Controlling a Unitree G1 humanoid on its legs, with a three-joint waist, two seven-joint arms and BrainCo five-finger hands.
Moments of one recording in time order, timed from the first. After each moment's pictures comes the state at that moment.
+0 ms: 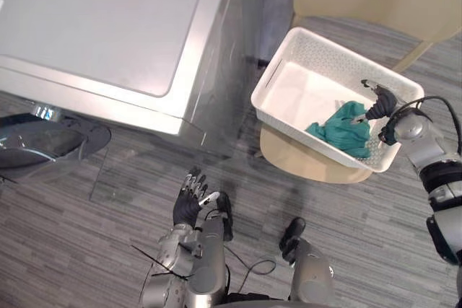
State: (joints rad) left arm 0.24 0.06 -0.15 0.01 -0.50 -0.14 -0.02; right arm -0.88 -0.81 0.40 0.89 -0.18 -0.04 0.04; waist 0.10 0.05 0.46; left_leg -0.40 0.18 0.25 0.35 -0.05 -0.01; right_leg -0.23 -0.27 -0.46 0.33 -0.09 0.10
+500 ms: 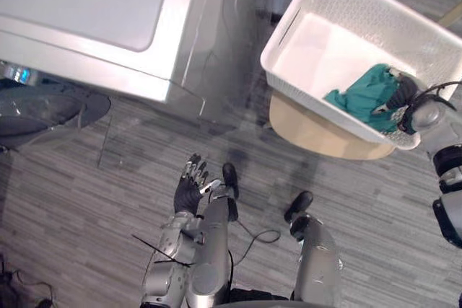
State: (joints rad) left arm 0.17 0.06 -0.15 0.00 -0.50 -0.15 0.02; right arm -1.00 -0.84 0.44 1.06 -0.26 -0.03 0.00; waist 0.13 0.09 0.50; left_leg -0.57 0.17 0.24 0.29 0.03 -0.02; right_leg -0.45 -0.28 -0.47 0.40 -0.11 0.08
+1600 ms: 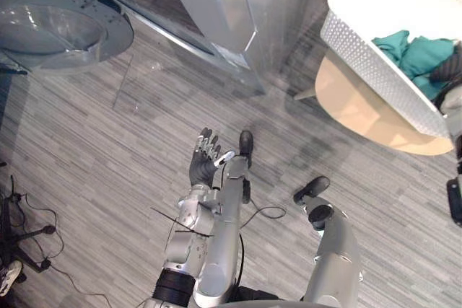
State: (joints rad) left arm -0.04 -0.02 -0.18 0.06 -0.50 -0.16 0.11; right arm -1.11 -0.84 0.35 1.22 -0.30 0.03 -0.17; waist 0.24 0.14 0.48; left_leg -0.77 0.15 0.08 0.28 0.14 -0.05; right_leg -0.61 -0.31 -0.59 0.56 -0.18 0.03
